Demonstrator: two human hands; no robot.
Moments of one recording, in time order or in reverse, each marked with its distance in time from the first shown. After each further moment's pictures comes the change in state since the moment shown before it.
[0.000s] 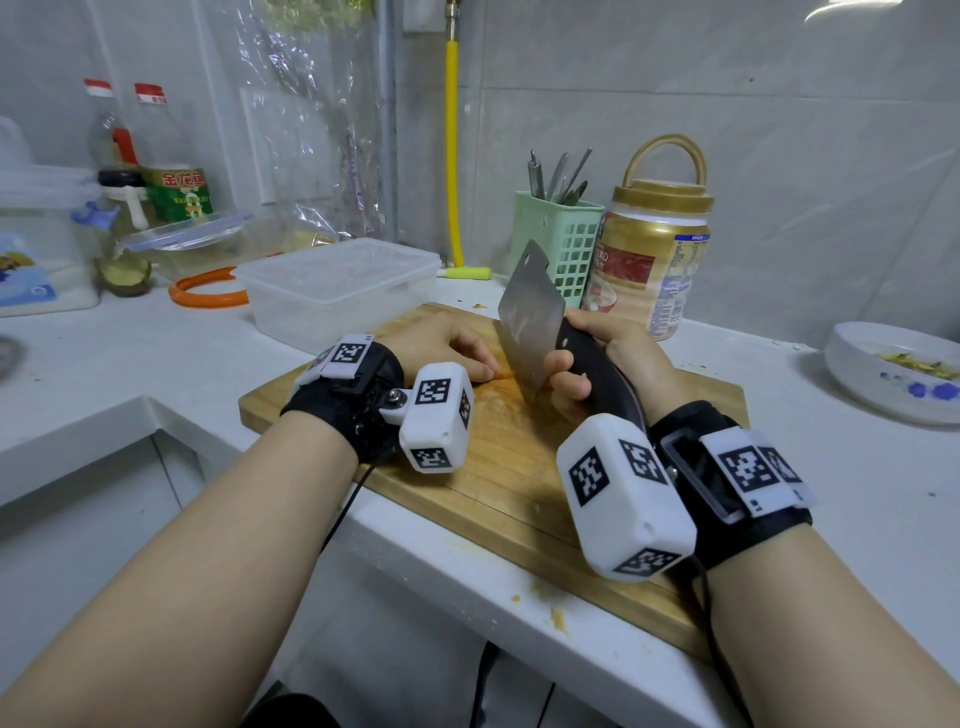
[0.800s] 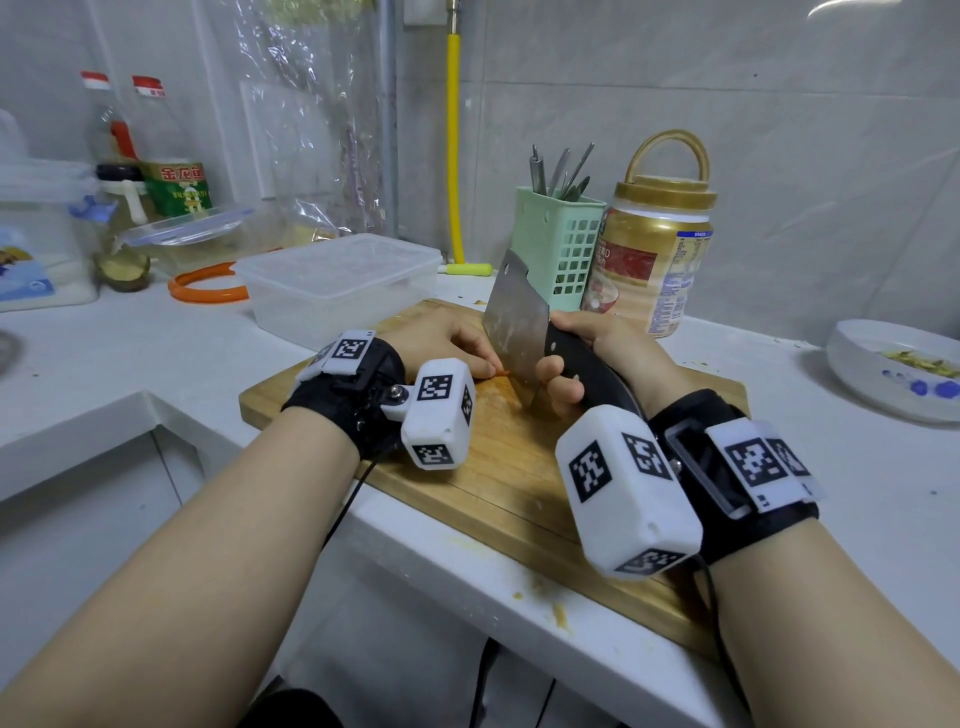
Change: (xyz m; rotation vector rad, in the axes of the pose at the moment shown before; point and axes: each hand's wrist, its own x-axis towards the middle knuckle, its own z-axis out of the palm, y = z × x) left_hand 0.000 -0.002 0.000 0.029 0.010 0.027; right_hand -0.003 -0.003 0.008 -0.164 0.021 0.075
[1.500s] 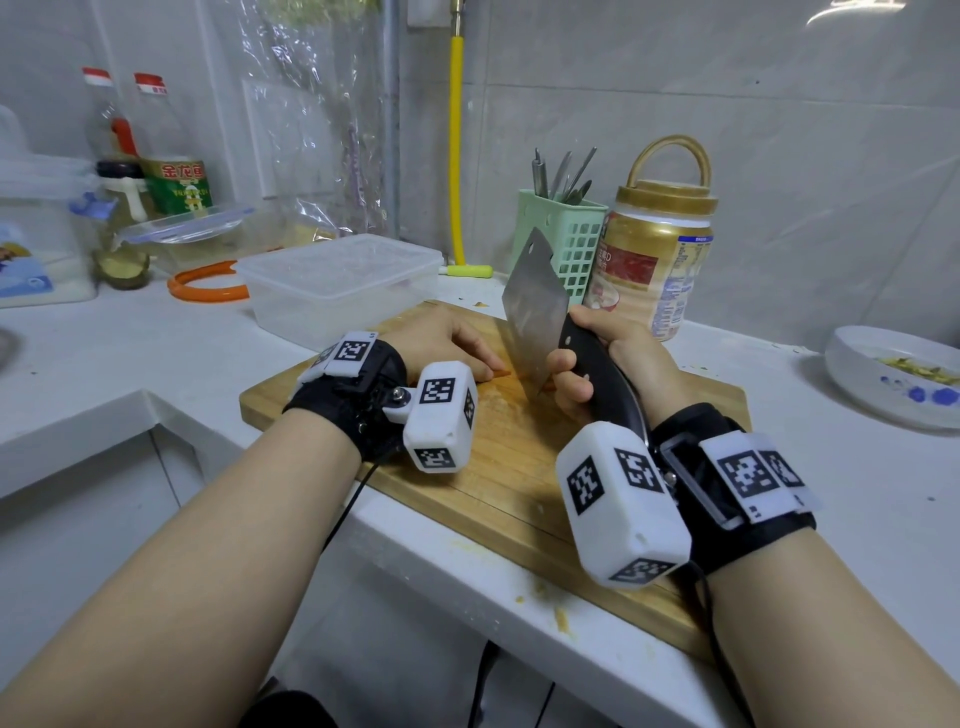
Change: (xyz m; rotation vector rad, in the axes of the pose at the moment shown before) left_hand -0.001 0.002 -0.001 -0.113 0.023 -0.059; right_hand 0.002 0.004 -0.003 0.171 0.013 -0.104
